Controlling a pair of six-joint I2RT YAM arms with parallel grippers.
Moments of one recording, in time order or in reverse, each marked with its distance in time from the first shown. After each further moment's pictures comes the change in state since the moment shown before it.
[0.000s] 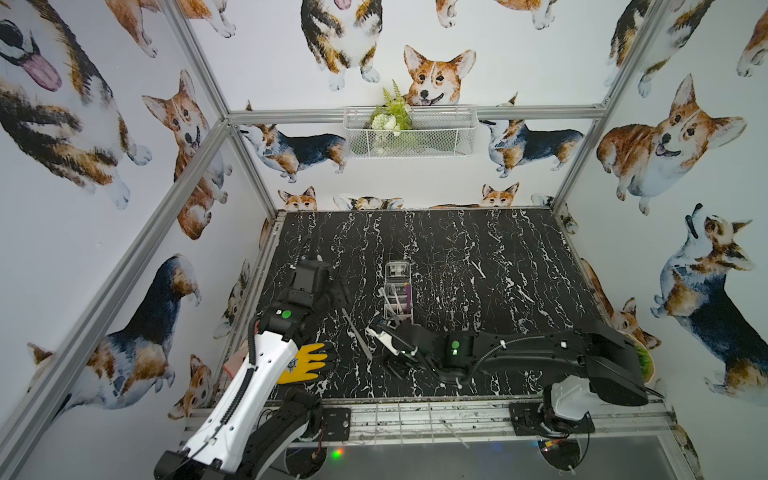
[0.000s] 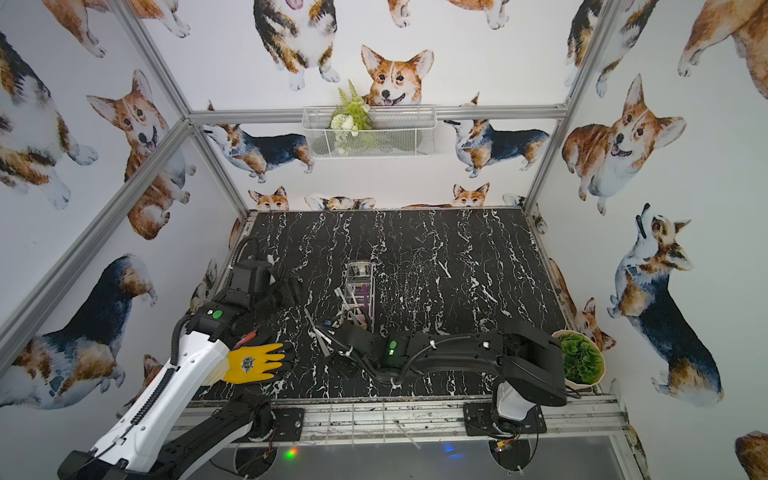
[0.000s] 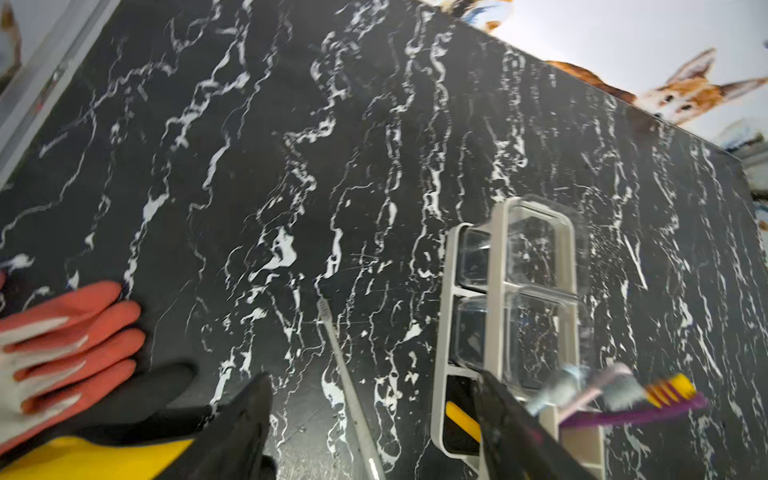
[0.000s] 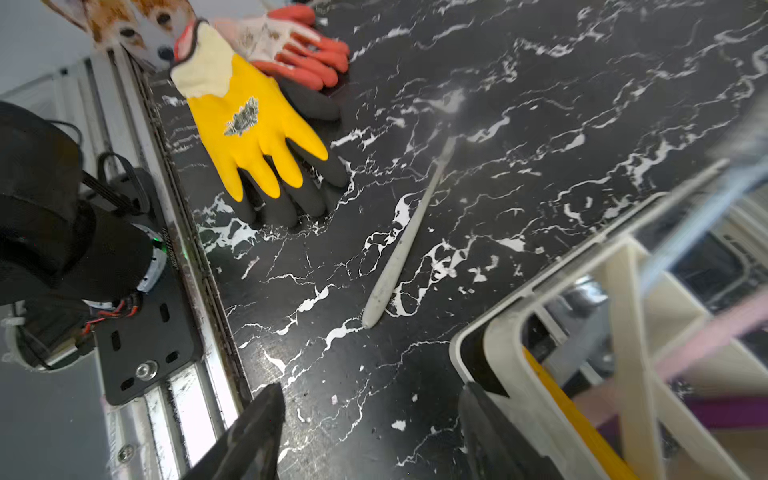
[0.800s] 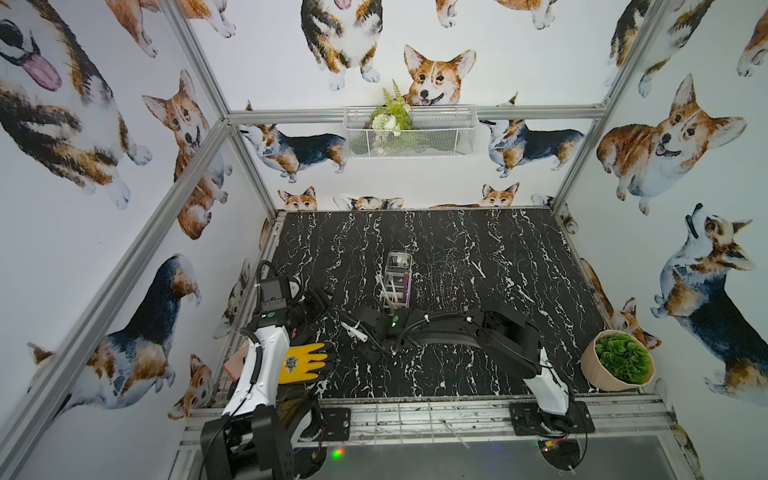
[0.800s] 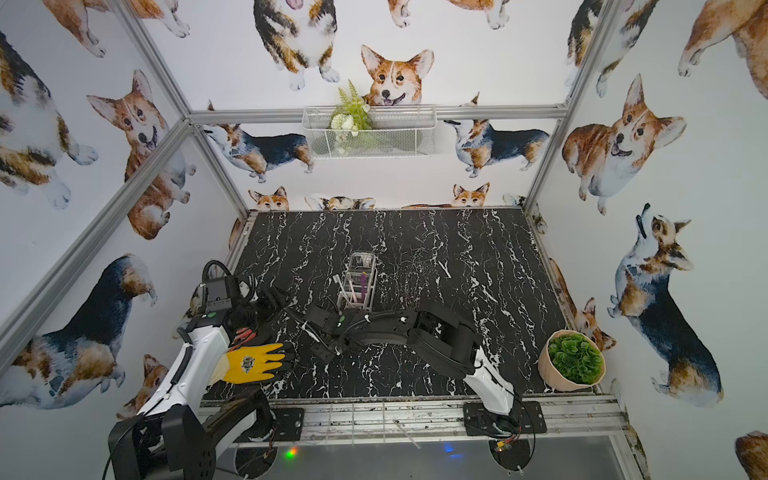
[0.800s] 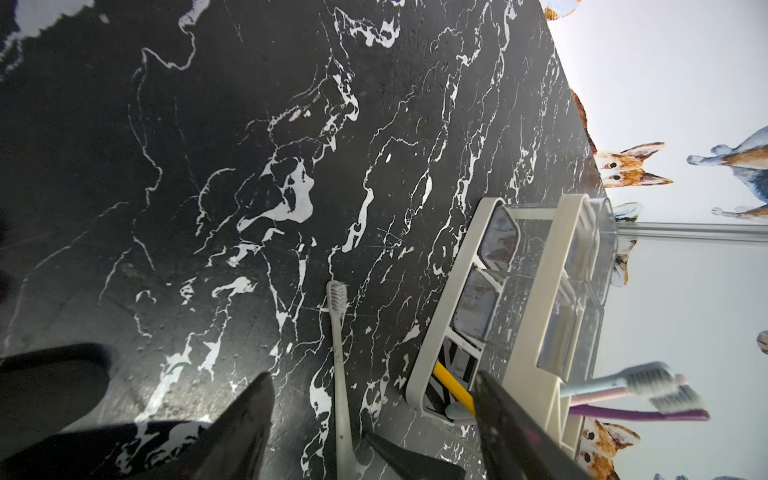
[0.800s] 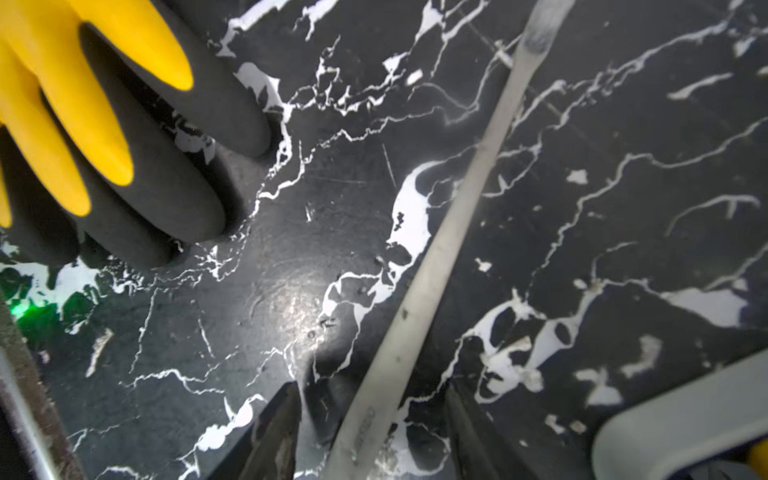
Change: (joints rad) left arm 0.416 0.114 -0.231 0.220 0.499 -0.029; right arm -0.117 0.502 0.457 -0.262 -0.185 0.015
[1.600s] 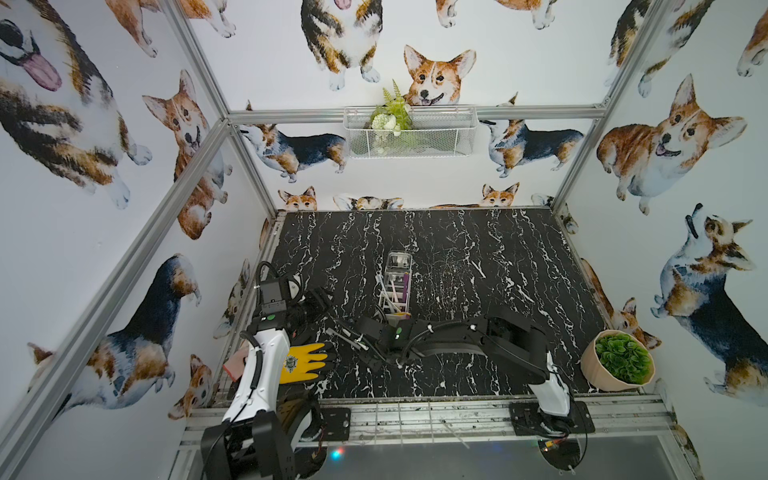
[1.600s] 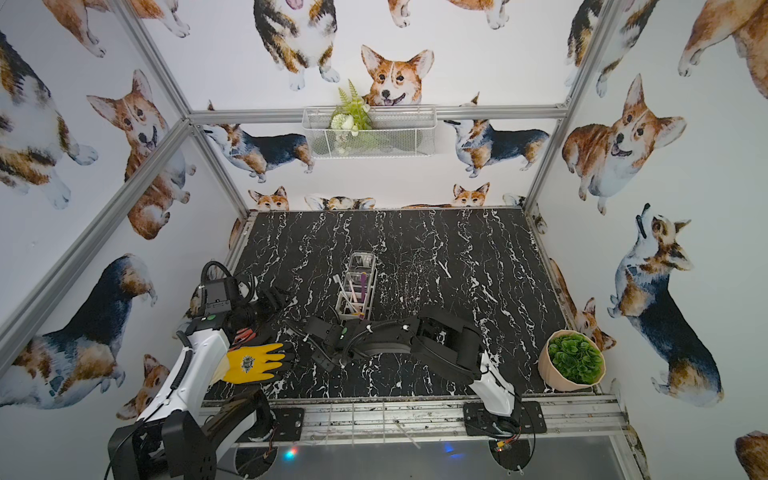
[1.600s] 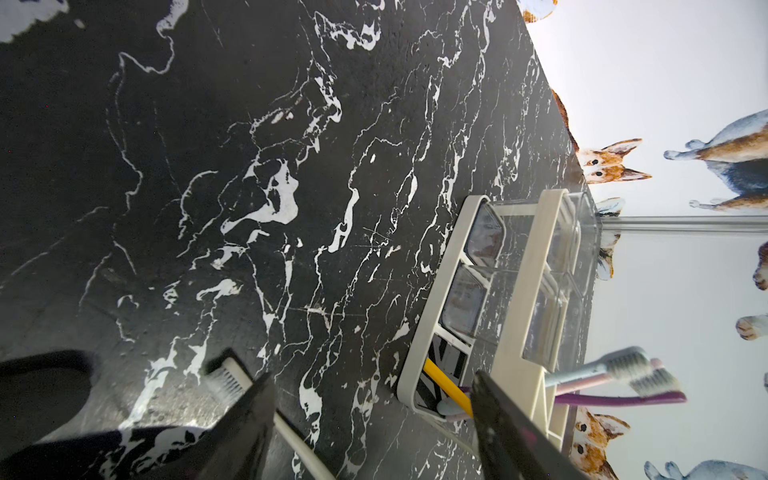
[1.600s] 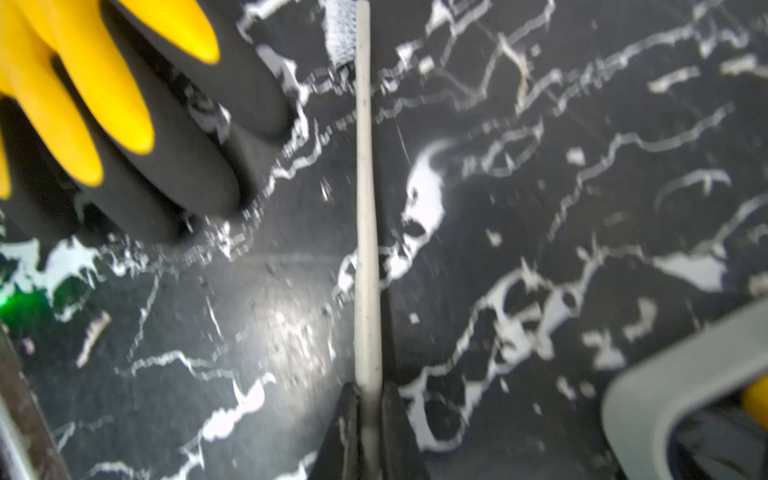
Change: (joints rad) left arm 0.001 -0.037 -0.012 0.012 0.034 -0.001; right arm 0.052 -0.068 -0.125 0.083 0.108 0.028
